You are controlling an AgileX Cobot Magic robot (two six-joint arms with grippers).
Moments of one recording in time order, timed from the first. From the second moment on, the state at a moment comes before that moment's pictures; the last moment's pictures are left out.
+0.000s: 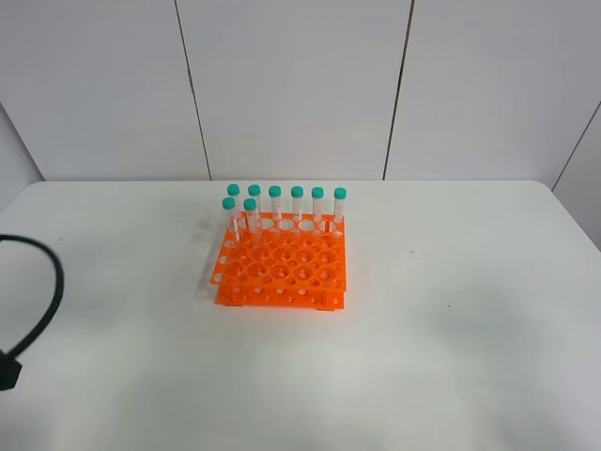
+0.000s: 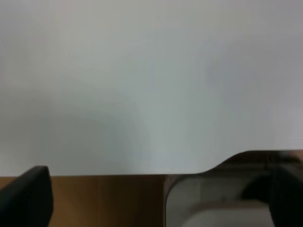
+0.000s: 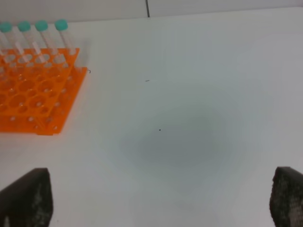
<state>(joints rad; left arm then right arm) 0.04 0.69 -0.54 -0.06 1.07 0.05 0.07 -0.01 -0.50 0.01 1.03 0.03</state>
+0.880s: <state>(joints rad) -0.01 0.00 -0.50 -0.06 1.06 0.05 0.07 -0.01 -0.50 0.01 1.03 0.03</state>
